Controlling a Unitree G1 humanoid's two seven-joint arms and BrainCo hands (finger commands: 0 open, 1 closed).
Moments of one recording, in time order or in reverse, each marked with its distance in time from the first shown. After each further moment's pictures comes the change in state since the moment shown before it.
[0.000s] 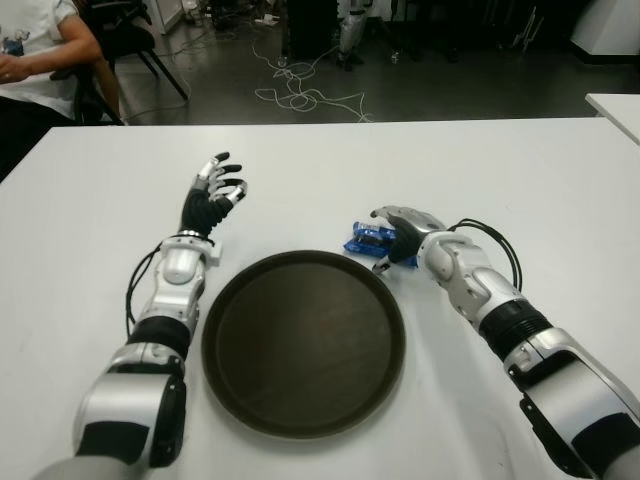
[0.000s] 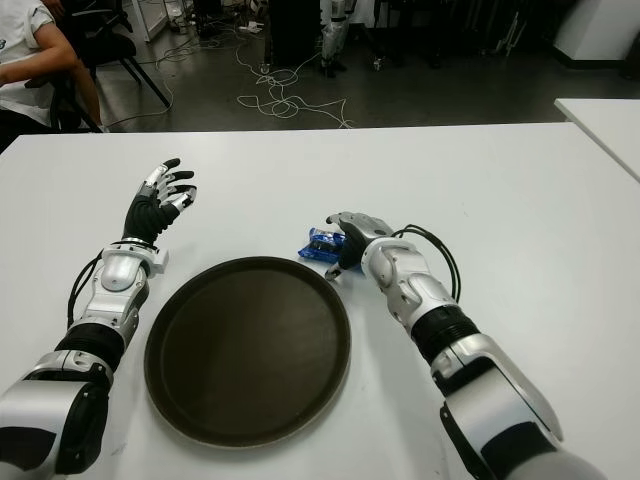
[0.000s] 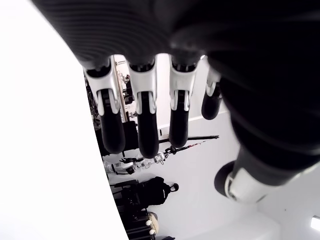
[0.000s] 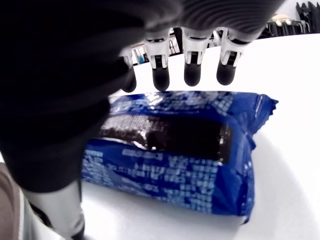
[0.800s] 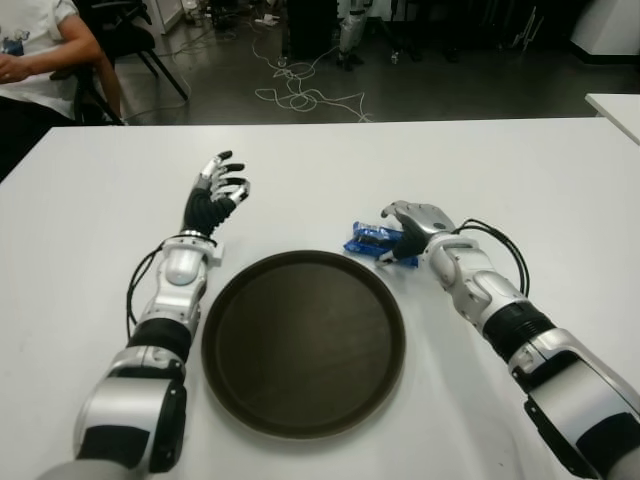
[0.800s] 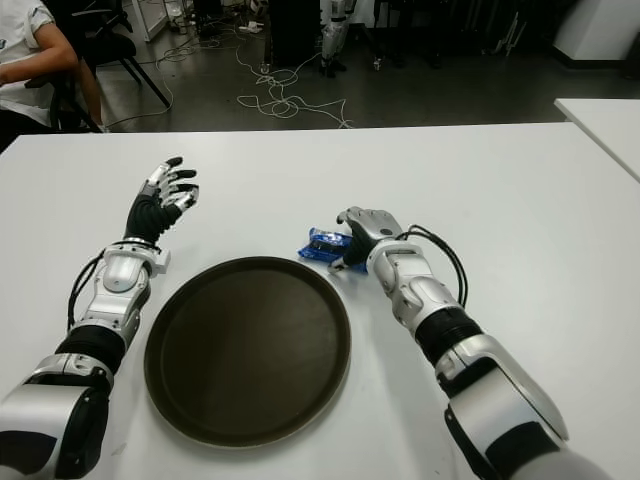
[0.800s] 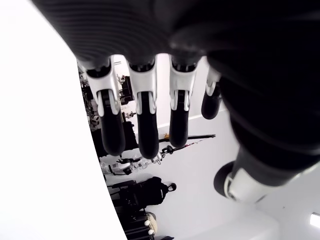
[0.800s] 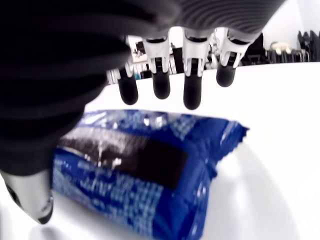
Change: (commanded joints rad) left arm 0.019 -0.004 -0.011 -0.048 0.004 0.002 0.008; right arm -0.004 -0.021 0.047 0.008 -0.068 0.031 -0.146
